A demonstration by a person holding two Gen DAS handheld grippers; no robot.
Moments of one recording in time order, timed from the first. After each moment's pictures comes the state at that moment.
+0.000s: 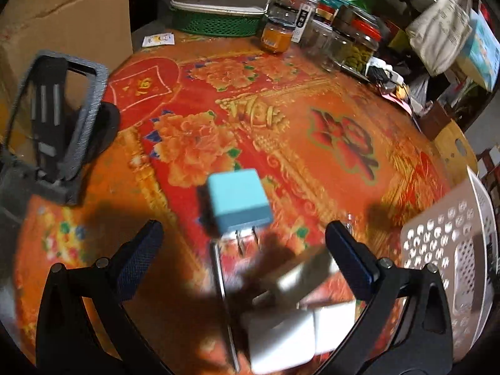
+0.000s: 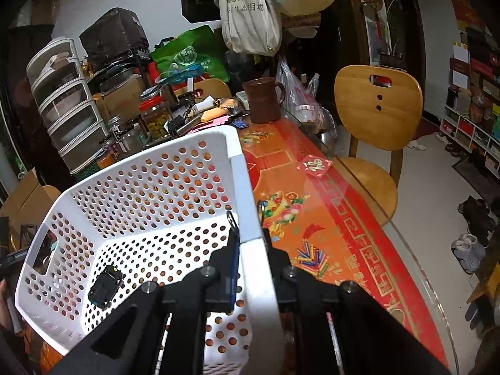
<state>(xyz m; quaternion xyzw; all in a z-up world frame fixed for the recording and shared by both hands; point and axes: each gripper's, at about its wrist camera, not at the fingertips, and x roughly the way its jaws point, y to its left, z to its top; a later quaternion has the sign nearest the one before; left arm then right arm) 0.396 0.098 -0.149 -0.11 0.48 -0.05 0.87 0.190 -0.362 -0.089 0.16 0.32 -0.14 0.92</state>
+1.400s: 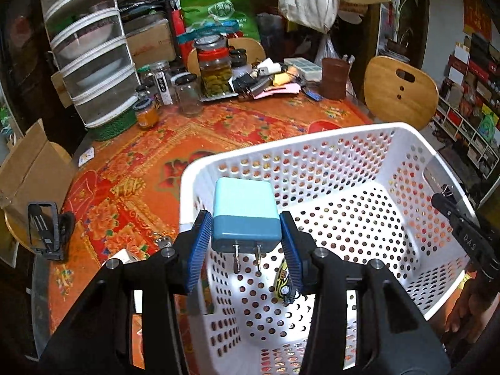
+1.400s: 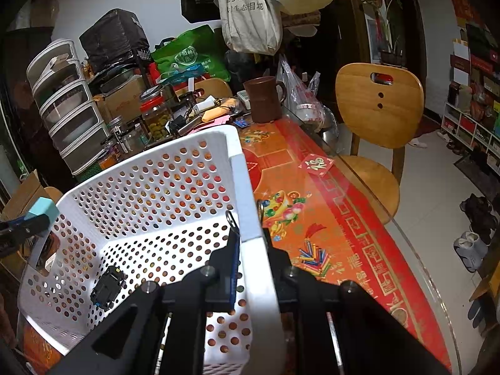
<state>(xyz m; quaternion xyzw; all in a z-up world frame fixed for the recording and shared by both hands) 0.284 -0.165 -0.027 0.10 0.39 -0.13 0.90 0.191 -0.360 -0.088 0.17 0.32 -0.14 0.92</state>
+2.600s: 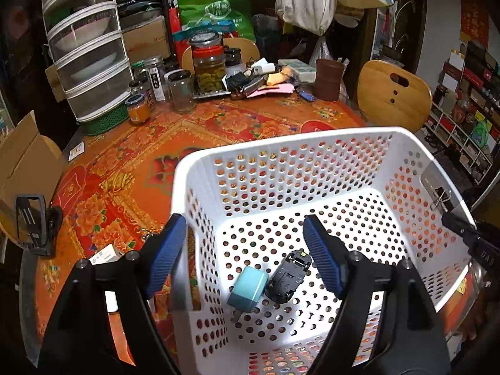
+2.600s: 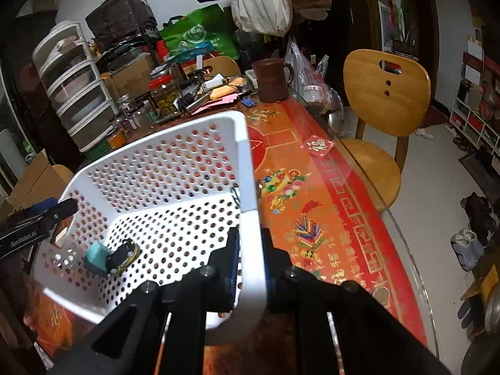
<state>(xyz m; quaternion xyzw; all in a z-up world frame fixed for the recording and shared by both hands) 0.281 -0.155 -0.033 0.07 0.38 -0.15 0.91 0.162 -0.358 -0.072 0.16 0.38 -0.10 0.91</state>
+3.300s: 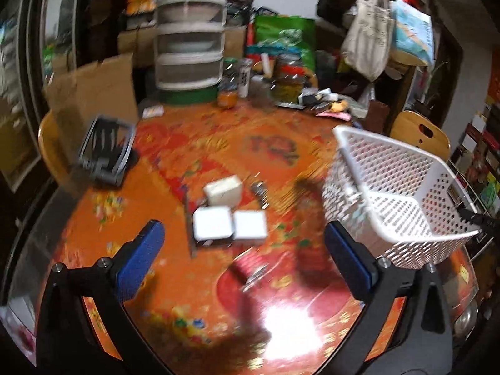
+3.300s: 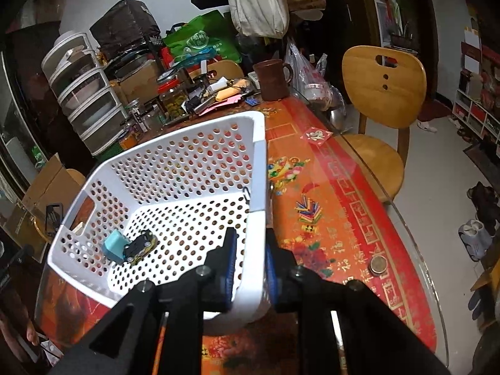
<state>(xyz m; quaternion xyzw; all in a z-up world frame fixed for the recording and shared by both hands) 0.190 0.060 -0.058 -0.04 0.35 -0.07 0.94 0.133 -0.351 -0.068 0.18 0.36 -0.10 0.91</state>
